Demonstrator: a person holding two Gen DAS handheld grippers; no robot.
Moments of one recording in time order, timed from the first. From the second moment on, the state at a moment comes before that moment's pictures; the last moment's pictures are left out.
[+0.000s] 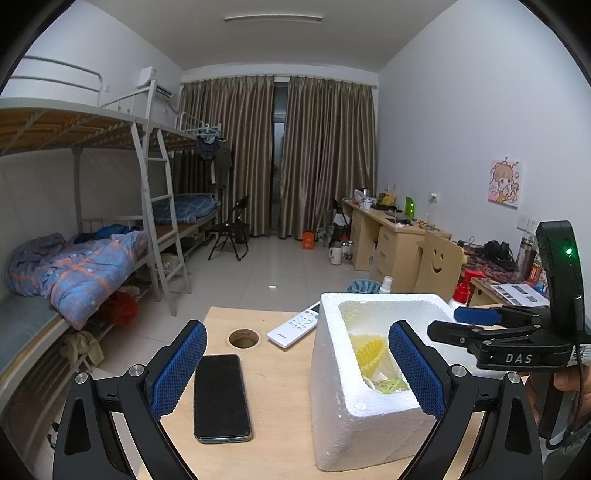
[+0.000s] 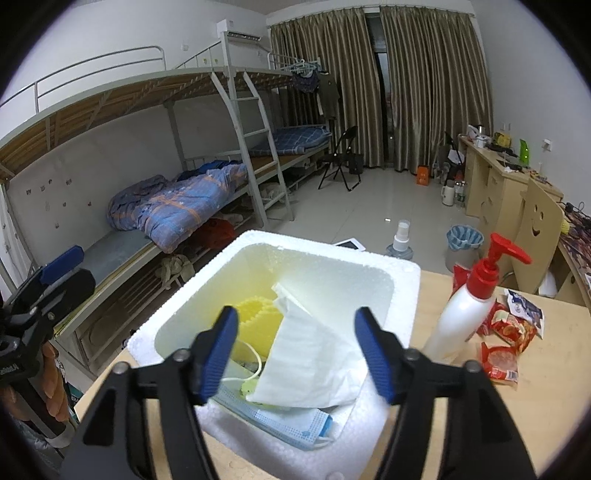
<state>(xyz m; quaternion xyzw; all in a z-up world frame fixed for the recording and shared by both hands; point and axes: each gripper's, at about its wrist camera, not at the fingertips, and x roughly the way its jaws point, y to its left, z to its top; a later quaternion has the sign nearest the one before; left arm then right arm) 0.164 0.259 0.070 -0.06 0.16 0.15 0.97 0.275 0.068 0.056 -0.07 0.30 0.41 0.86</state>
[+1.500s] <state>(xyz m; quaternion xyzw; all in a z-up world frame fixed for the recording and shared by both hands) 0.079 0.148 0.134 -0.02 0.10 0.11 0.99 0.162 -0.052 0.139 -0.04 0.15 0.37 0.92</state>
